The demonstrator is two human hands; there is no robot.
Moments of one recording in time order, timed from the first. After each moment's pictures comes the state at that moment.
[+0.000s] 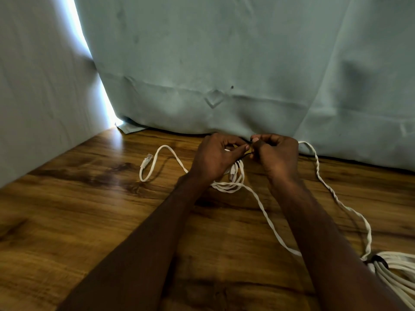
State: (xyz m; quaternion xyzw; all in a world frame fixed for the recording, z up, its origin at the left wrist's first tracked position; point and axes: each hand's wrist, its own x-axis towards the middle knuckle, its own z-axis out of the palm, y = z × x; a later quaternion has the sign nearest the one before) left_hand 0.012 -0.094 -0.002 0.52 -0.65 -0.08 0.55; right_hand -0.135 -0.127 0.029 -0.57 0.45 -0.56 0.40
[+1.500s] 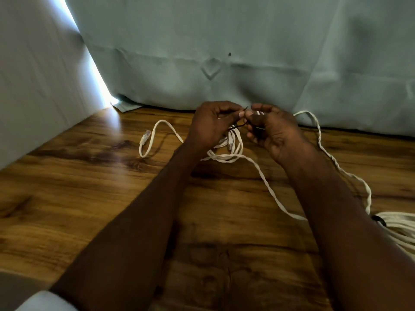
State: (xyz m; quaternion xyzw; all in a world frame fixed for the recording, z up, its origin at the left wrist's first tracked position) left_hand 0.018 -0.099 -0.001 0.47 -0.62 -0.13 0.62; right_hand -0.142 -0.117 0.037 -0.50 0.41 -0.46 0.61
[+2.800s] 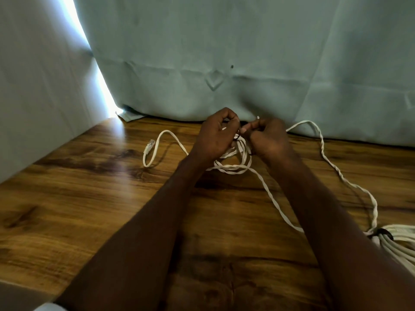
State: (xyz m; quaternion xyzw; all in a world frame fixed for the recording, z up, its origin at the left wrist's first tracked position) left_hand 0.009 -0.091 0.000 0.51 -0.58 -0.17 0.61; right_hand -0.126 -0.115 0.024 -0.67 0.45 -0.46 0.38
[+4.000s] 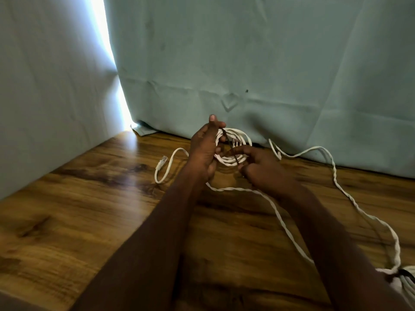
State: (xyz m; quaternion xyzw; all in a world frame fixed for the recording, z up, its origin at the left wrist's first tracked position) left_hand 0.043 -0.097 0.011 0.37 -0.31 -0.37 0.79; right_hand -0.116 -0.095 0.027 -0.81 0.36 -0.29 0.36
